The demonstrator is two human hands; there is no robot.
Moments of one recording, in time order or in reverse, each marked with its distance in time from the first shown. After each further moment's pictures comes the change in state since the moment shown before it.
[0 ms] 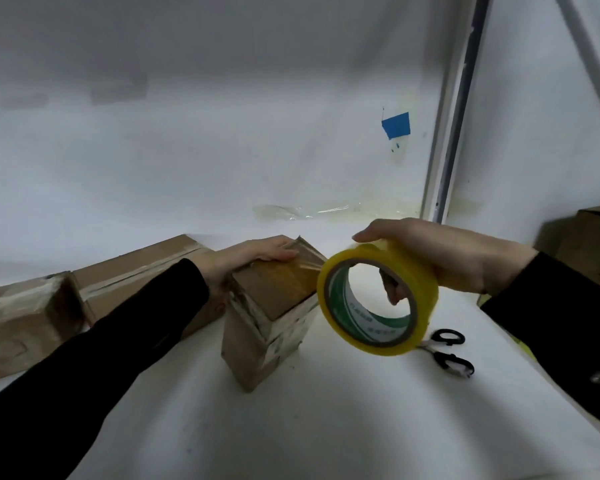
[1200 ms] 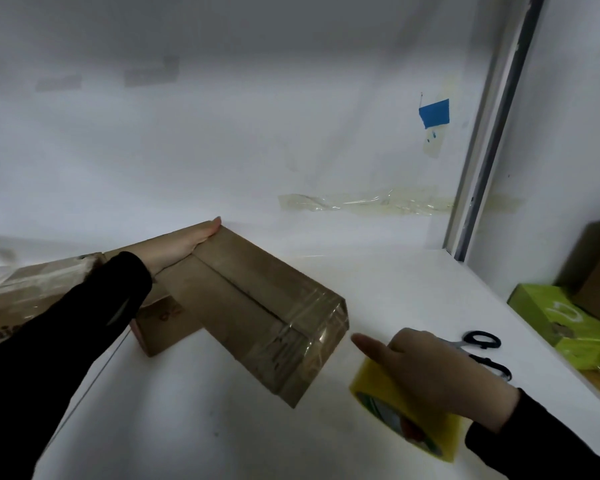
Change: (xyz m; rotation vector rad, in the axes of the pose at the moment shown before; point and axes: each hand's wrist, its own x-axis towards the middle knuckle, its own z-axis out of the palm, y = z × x) left_hand -0.044 -0.072 -0.099 -0.002 0.355 -0.191; right_hand 0.008 0.064 0.085 -0.612 0.034 0.157
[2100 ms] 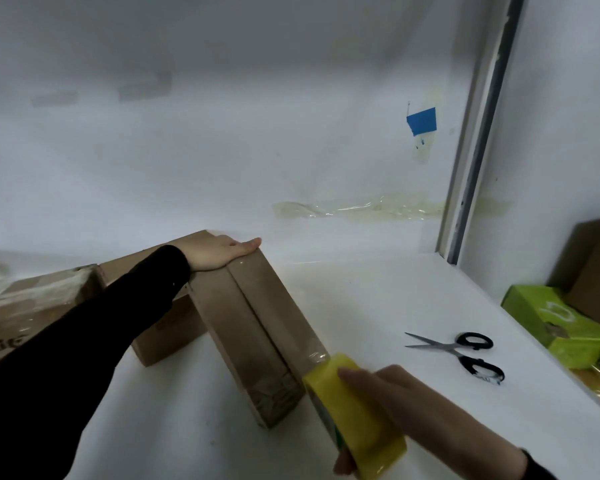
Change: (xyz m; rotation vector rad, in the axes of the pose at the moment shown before) left_hand 0.024 0.030 0.024 0.753 -0.008 -0.032; right_hand -0.020 0.003 0.021 0.726 -0.240 -0.063
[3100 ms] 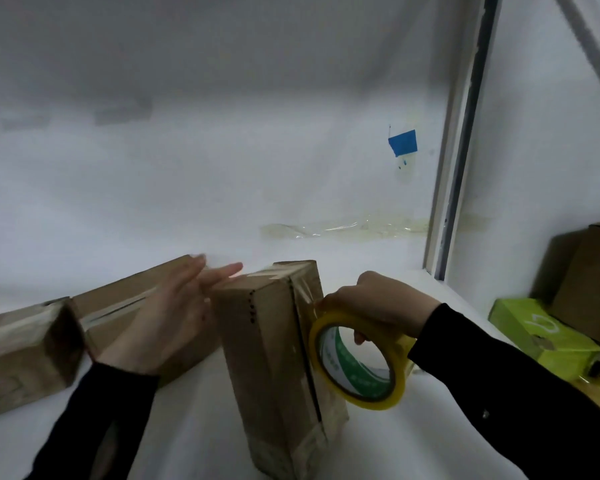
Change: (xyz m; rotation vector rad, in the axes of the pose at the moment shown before) left_hand -0.086 0.024 0.023 -1.283 -0.030 0.288; right_hand 0.059 -0.088 -0.050 -0.338 0.291 0.020
